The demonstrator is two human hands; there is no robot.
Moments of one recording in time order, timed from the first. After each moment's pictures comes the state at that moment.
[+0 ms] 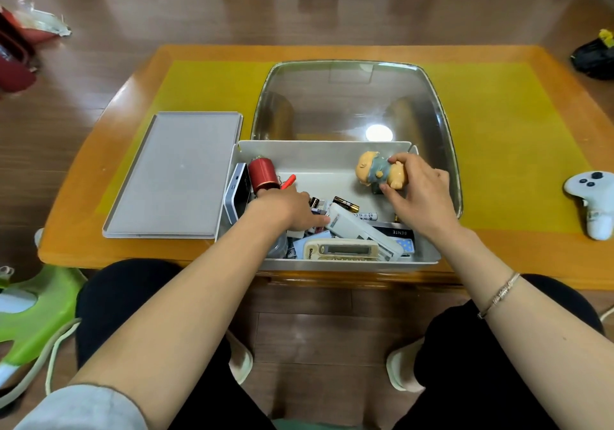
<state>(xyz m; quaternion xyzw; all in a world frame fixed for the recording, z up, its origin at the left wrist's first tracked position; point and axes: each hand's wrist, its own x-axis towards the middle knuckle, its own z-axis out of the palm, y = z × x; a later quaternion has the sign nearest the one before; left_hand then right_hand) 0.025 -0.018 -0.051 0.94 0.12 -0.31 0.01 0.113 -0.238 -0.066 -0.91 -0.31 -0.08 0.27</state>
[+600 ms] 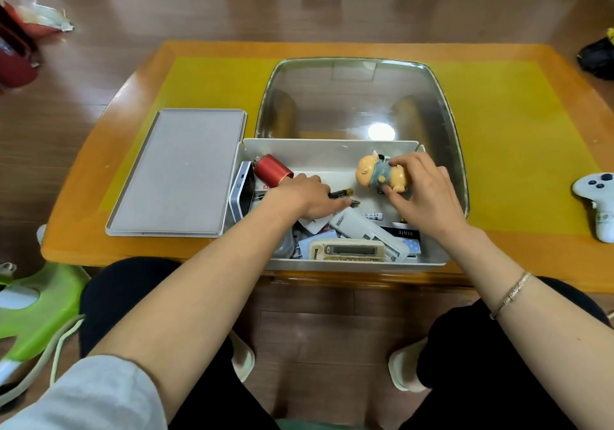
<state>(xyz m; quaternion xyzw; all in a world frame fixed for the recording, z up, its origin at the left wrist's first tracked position) 0.053 -0.018 -0.063 0.97 0.04 -0.25 0.02 0.113 -0.235 -0.063 -0.90 -0.36 -0.10 0.23</state>
